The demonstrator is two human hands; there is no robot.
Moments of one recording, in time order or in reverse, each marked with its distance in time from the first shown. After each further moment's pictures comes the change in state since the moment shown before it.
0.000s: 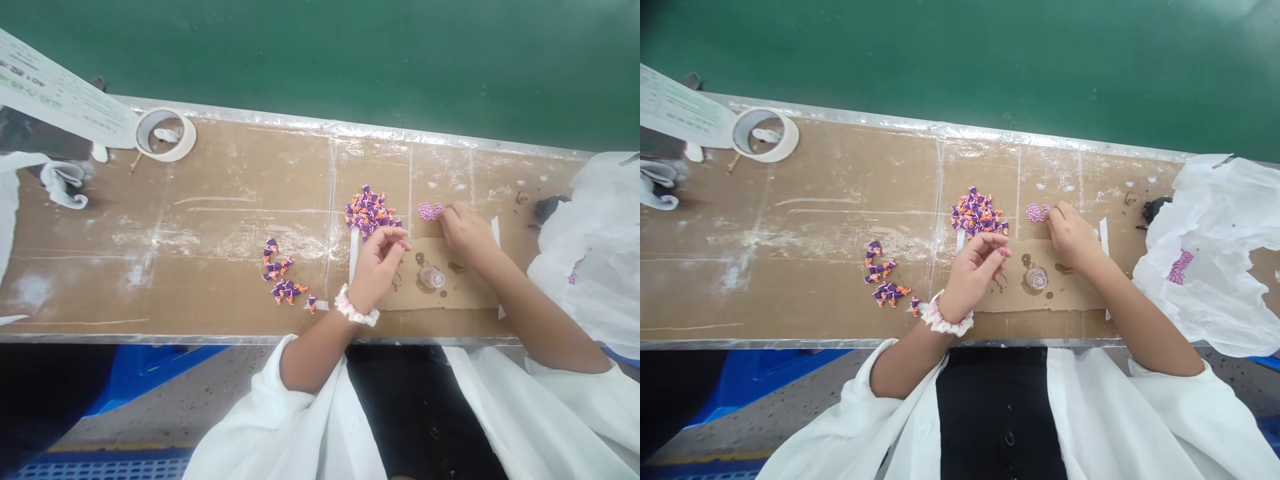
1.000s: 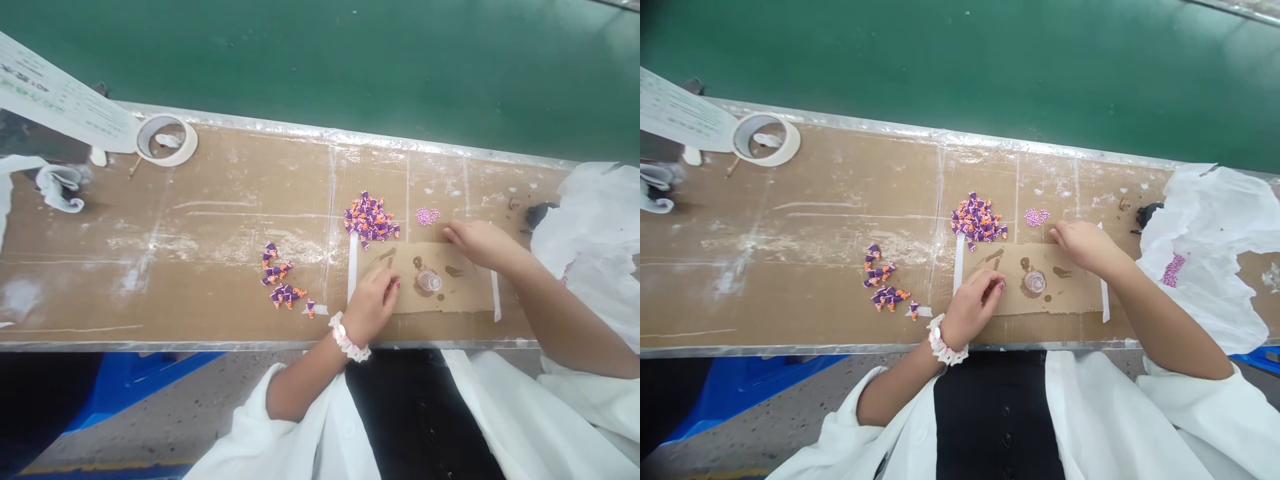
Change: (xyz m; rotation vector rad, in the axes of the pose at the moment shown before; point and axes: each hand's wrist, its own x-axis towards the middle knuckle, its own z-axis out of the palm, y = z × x) left_hand -0.037 -0.028 -0.020 0.824 -0.158 0.224; right_hand 0.009 -0.001 -0.047 -0.036 -0.501 0.216
